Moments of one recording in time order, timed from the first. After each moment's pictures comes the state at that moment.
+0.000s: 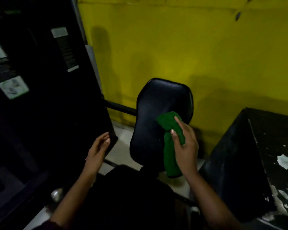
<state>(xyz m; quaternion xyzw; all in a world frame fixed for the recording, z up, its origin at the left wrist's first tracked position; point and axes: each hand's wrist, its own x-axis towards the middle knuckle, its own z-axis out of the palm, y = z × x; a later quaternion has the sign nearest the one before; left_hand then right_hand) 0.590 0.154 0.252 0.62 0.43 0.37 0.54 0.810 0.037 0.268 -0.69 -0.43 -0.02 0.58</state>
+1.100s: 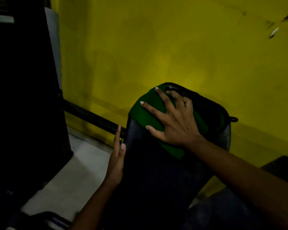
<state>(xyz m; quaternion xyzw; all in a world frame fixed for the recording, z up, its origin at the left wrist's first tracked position) 0.798 0.342 0.092 0.56 0.21 0.46 0.65 0.944 0.295 0.243 -0.65 -0.64 -0.41 -0.05</state>
